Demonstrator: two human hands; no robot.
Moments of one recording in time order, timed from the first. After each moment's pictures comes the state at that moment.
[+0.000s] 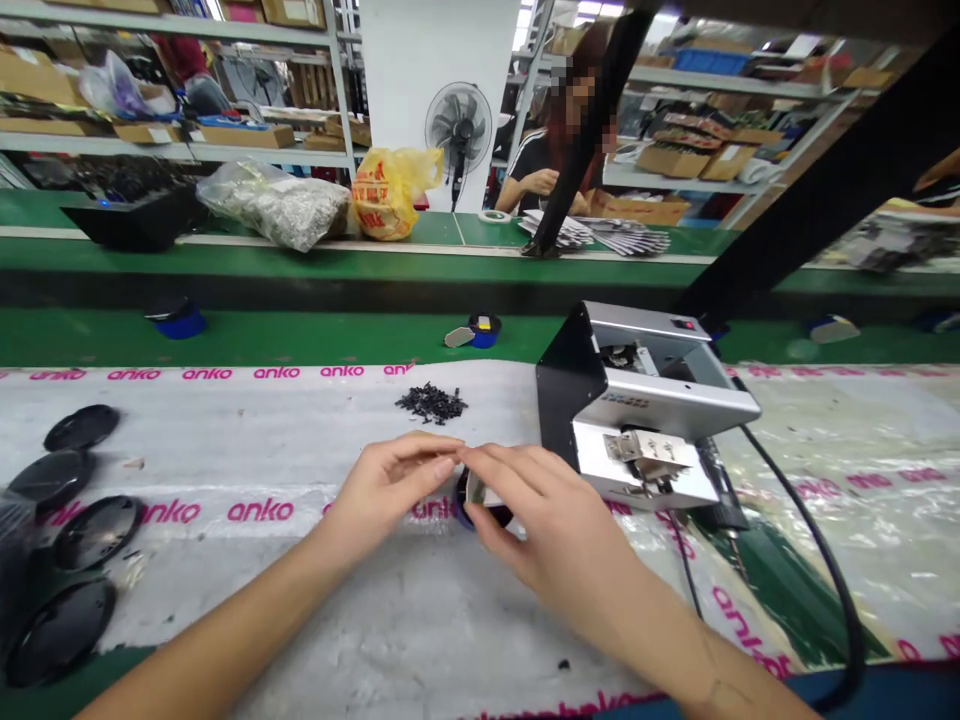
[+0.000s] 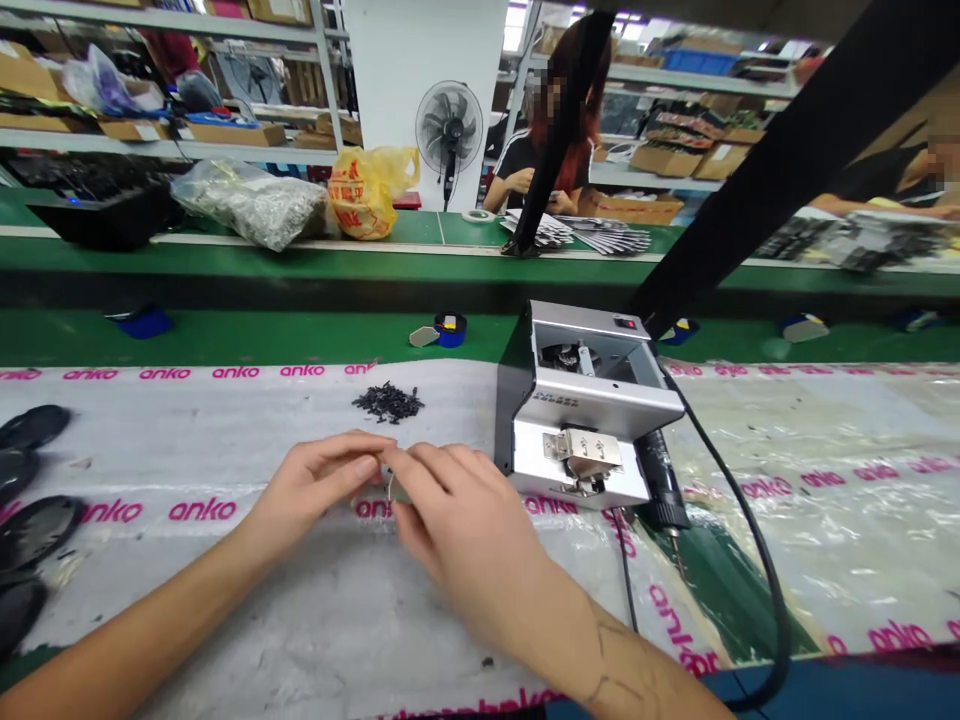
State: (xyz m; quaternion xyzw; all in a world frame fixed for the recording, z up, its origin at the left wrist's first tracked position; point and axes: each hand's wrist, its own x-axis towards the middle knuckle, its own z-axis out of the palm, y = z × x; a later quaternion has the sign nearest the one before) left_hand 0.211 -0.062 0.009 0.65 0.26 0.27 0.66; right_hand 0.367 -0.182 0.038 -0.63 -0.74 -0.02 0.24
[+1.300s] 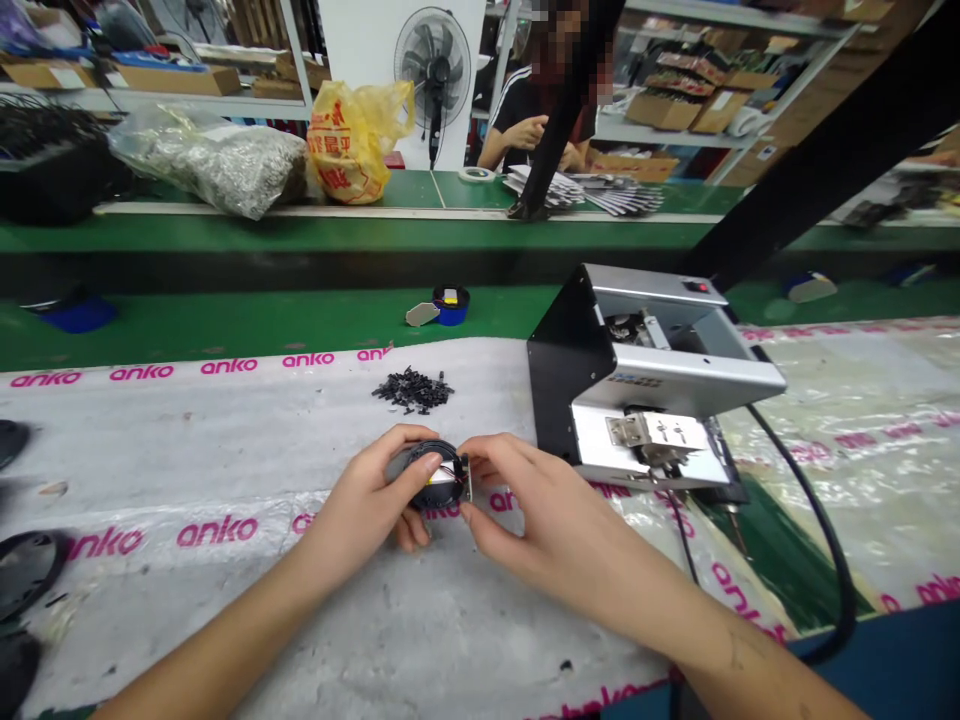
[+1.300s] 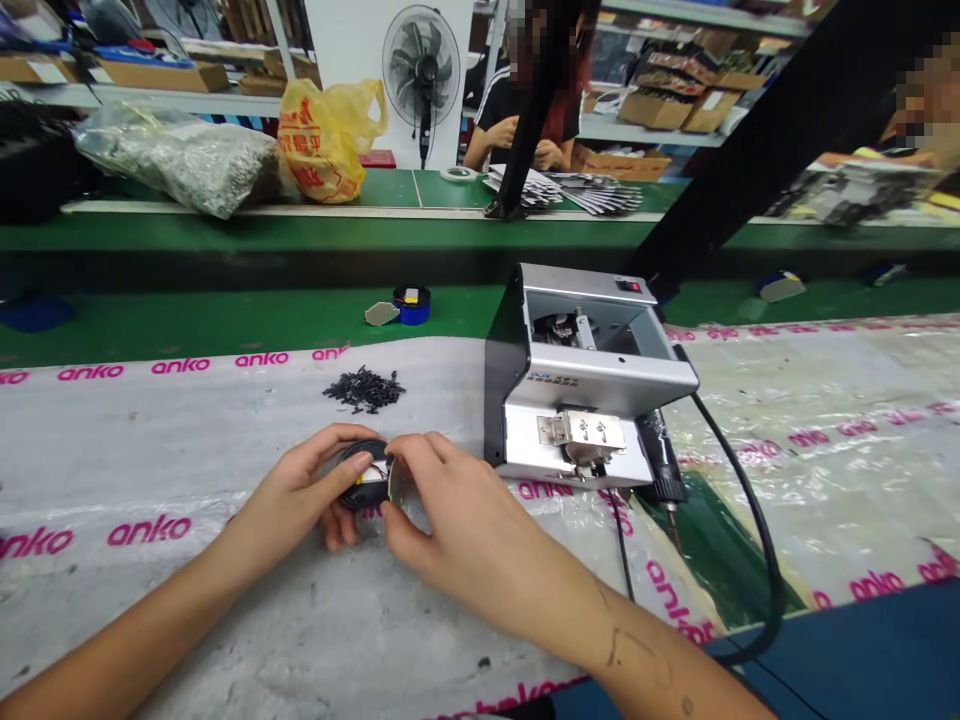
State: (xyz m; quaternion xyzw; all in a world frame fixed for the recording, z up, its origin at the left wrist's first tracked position) left_hand 0.223 -0.059 -0.011 0.60 0.38 0.11 0.70; right_hand 0.378 -0.176 0.034 -0.69 -0.64 0.23 0.26
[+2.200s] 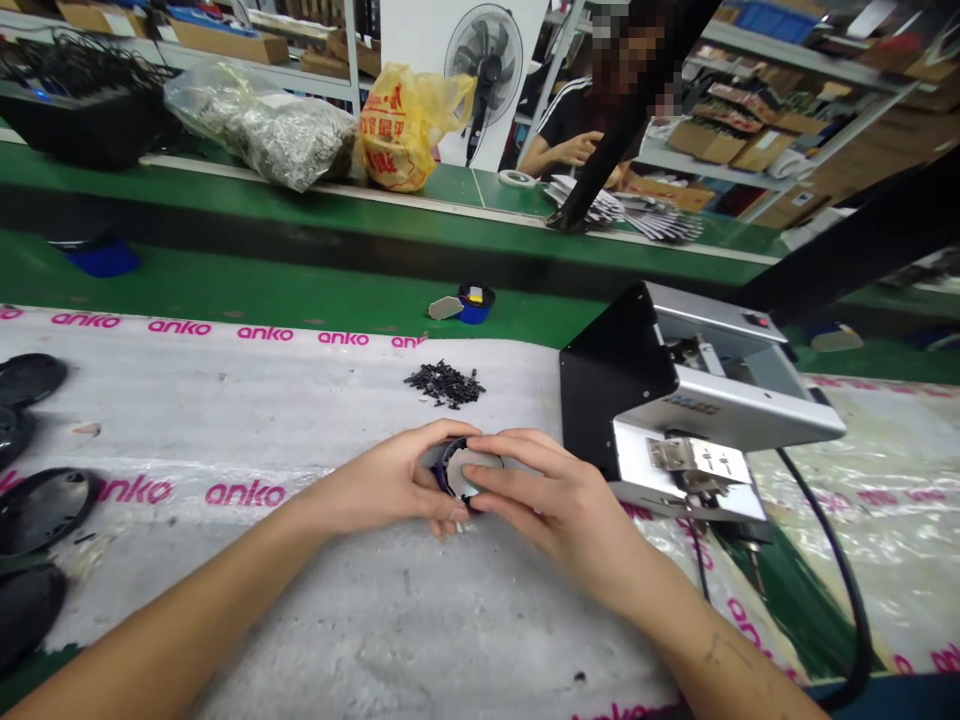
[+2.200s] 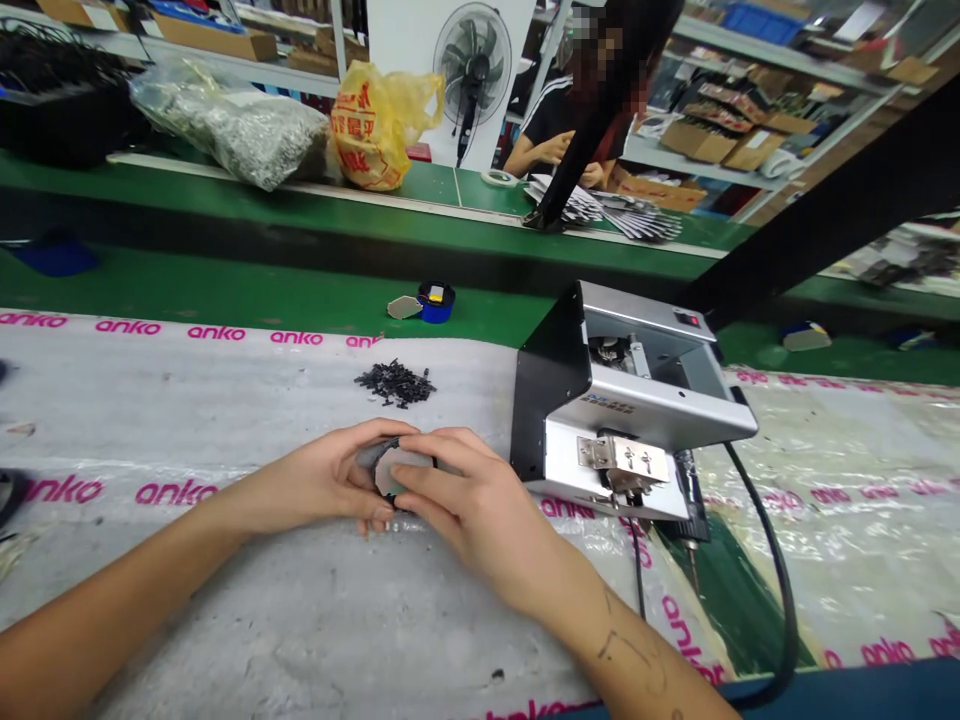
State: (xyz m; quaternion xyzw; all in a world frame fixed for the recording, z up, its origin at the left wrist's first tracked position) left_hand 0.205 -0.030 -0.017 0.58 0.17 0.01 0.79; right_hand 0.387 -0.158 0.010 -0.54 -0.78 0.11 0.30
